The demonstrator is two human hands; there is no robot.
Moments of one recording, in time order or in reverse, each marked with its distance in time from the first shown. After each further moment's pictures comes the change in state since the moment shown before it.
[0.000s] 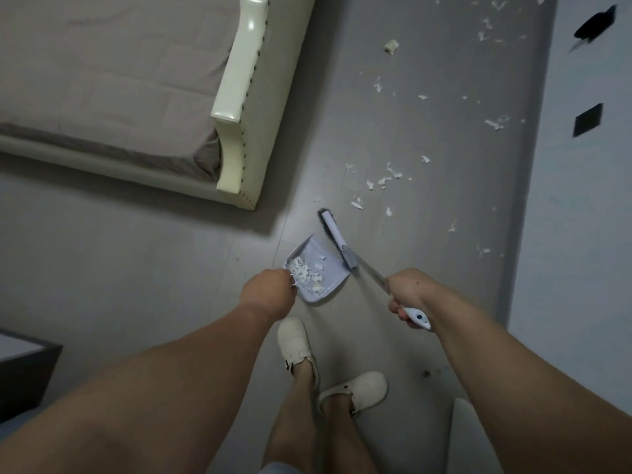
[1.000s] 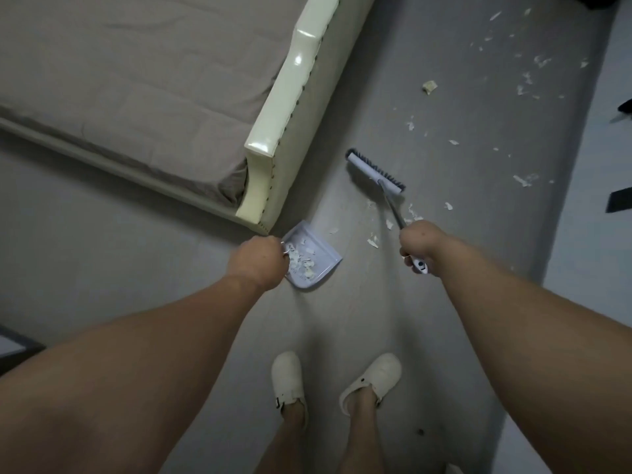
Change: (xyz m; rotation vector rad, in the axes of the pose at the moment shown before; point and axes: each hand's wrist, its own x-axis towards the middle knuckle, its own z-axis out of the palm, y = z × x) left_hand 0.127 -0.057 -0.113 -0.083 0.152 -0.132; right_hand 0.075 -0.218 -0.051 -0.010 0.178 -0.190
